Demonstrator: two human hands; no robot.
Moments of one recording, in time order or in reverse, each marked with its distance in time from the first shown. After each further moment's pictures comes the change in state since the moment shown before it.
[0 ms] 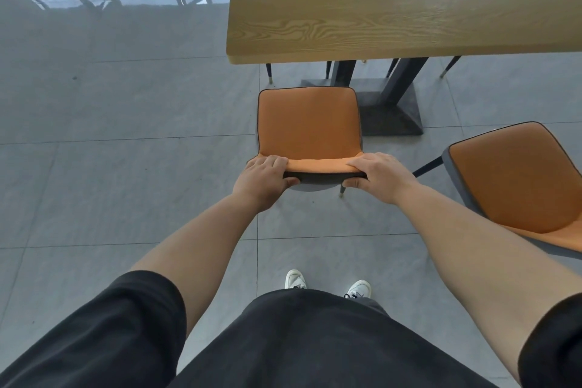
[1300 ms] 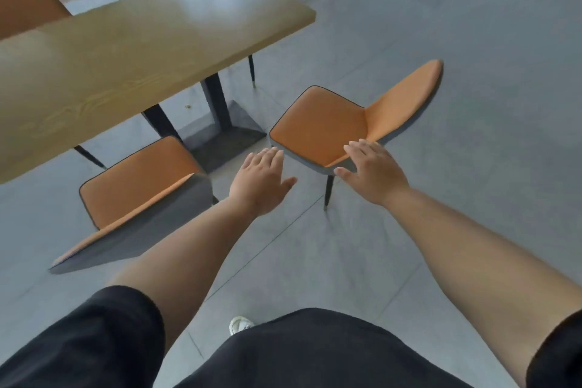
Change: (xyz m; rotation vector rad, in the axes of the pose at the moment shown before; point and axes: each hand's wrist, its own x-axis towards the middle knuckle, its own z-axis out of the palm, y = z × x) left_hand -0.009 0.360 0.036 0.232 -0.005 0.698; right_hand -0.357 0.132 0.001 0.031 0.500 0.725
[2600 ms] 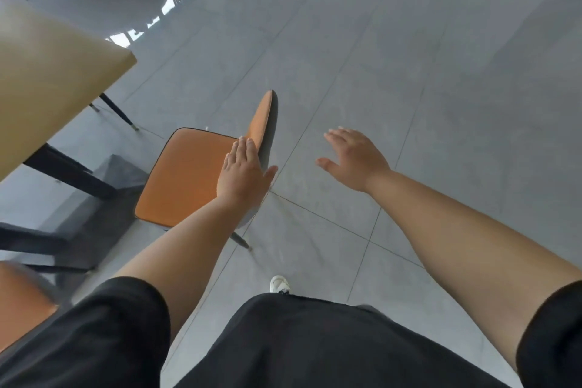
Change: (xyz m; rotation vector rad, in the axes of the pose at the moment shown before) left_hand 0.354 0.296 0.067 -0.074 -0.042 0.069; right_hand 0.046 0.408 -0.076 0.055 0.034 0.261
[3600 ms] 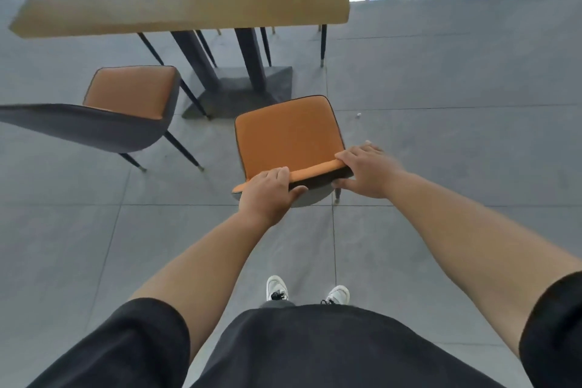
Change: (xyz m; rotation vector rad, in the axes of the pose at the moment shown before) left_hand 0.052 0.063 0.032 -0.024 0.114 -0.875; right_hand 0.294 0.010 0.037 -0.229 -0.481 -1.155
